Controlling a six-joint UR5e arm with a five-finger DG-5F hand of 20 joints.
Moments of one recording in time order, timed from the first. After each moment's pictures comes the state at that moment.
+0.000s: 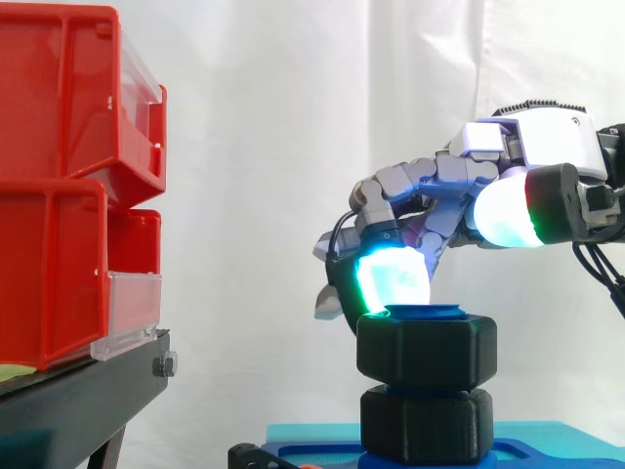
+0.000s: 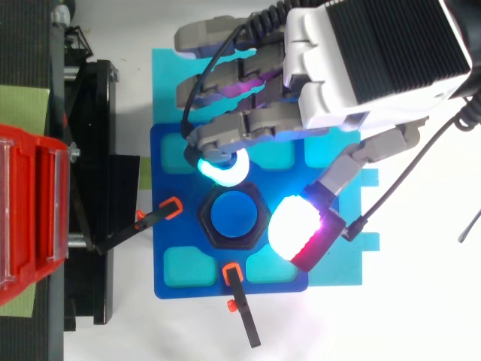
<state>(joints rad) -0.03 -2.25 -1.14 -2.85 -1.96 -1.26</state>
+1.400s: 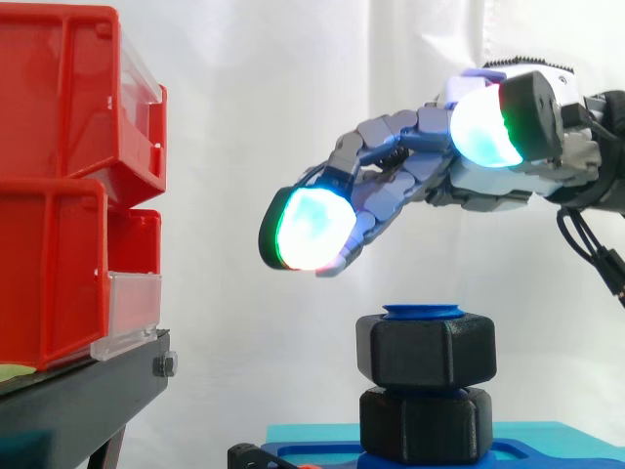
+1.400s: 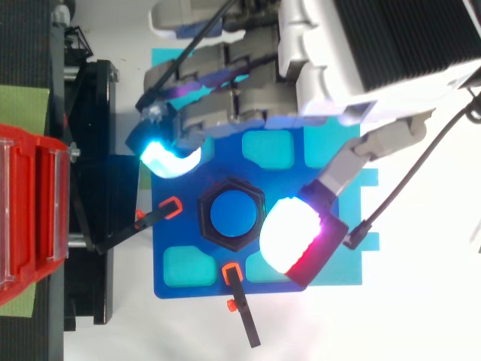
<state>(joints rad) -0.02 -2.25 -1.11 -2.82 -1.96 -1.23</state>
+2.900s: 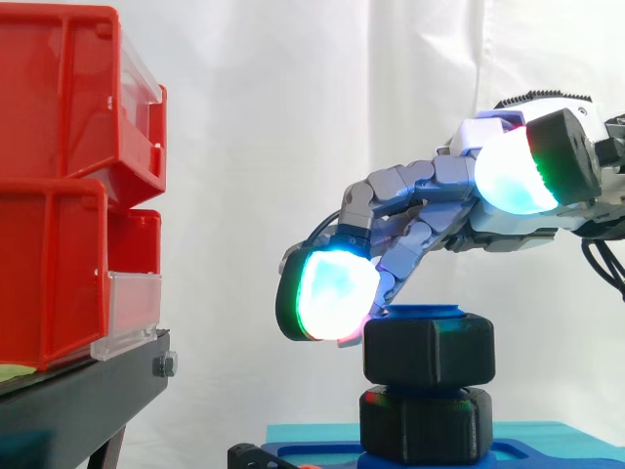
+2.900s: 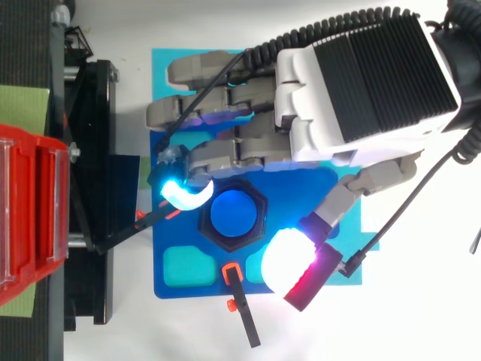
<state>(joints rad) 0.01 -2.25 -1.12 -2.90 -1.93 -1.23</state>
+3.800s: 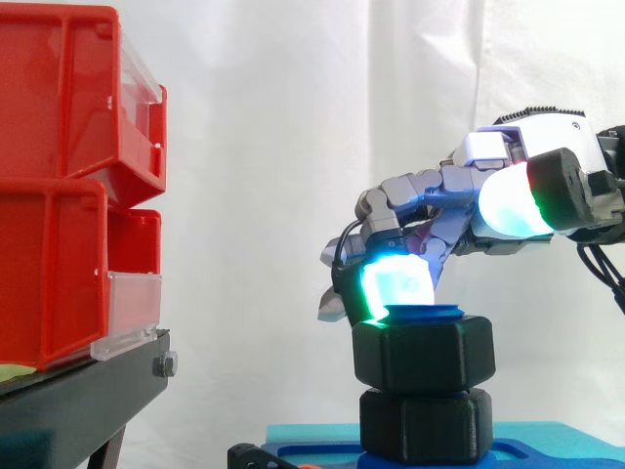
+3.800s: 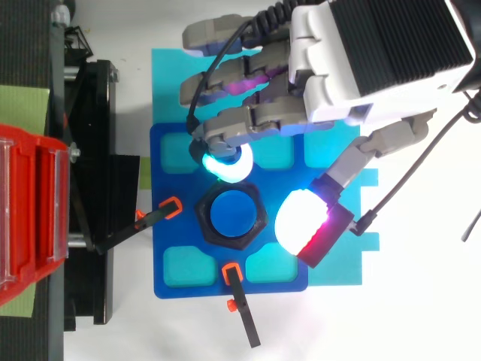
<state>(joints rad) -0.04 -2.25 -1.12 -2.91 -1.97 -1.24</state>
